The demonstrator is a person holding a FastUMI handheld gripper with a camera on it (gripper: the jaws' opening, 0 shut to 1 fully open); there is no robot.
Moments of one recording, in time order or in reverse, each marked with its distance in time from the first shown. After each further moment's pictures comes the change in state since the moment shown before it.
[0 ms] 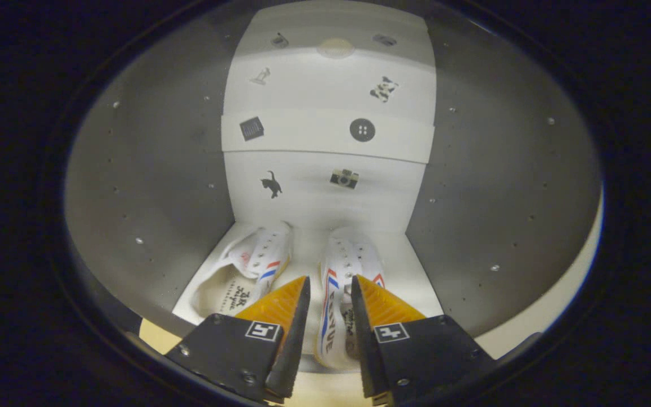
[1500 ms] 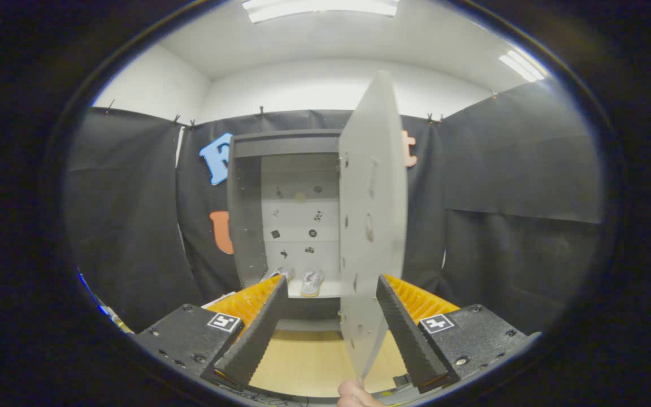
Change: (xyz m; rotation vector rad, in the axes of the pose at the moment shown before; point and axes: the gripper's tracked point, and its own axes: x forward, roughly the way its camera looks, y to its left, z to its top) arm -0.521 -0.122 -0.049 0.121 -0.408 -0.067
